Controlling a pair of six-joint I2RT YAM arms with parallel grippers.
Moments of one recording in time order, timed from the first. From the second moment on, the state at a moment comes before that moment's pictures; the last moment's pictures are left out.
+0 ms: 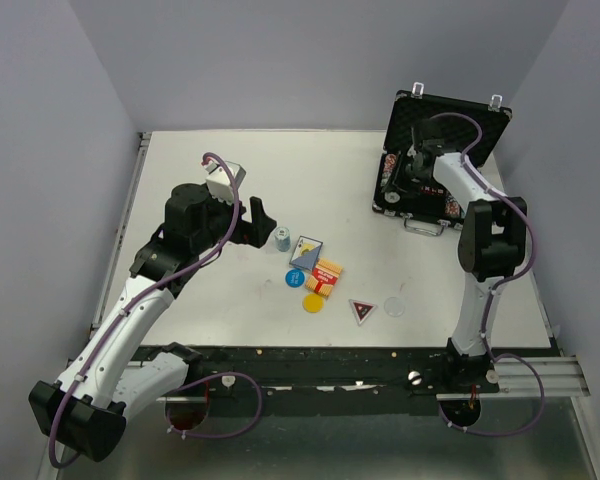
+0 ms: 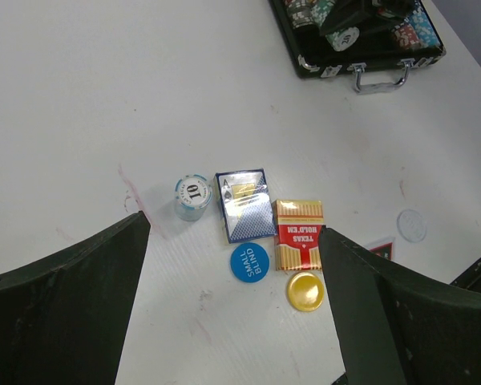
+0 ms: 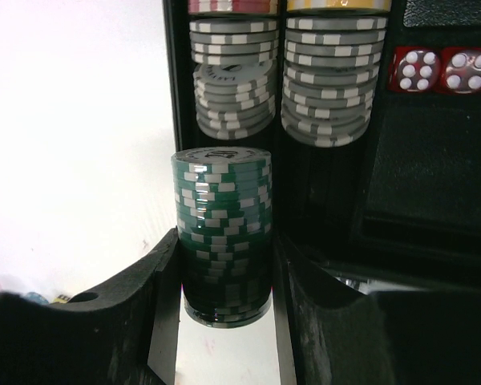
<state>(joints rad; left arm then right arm) -0.41 0.95 0.96 -0.37 0.23 -0.19 0.12 2.09 1.72 -0.67 -0.13 0.43</state>
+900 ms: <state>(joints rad) -0.41 0.96 0.96 -0.39 0.22 -0.19 0.12 2.07 1.67 -0.72 -0.17 0.41</state>
